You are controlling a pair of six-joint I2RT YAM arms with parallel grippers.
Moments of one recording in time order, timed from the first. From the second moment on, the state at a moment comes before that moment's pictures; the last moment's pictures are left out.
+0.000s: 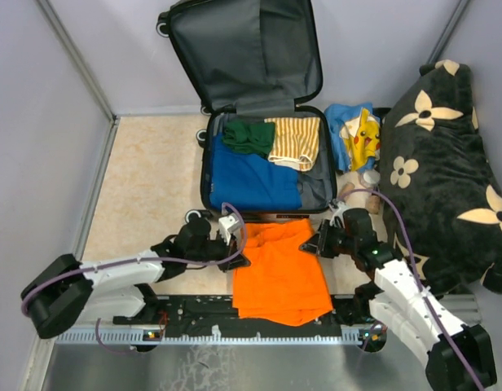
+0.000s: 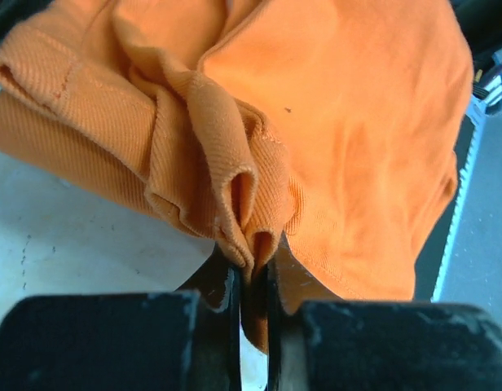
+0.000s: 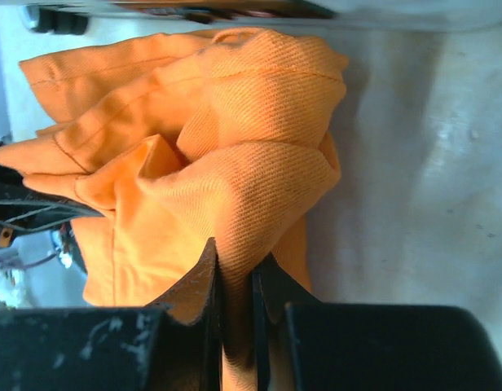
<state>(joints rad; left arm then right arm) -0.88 1.19 0.32 0.36 0.39 -0.35 0.36 0.73 0.31 -0.32 -0.42 0.62</state>
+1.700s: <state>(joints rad) -0.26 1.60 1.28 -0.01 0.65 -0.06 0.28 1.59 1.34 -0.09 -0.50 0.47</state>
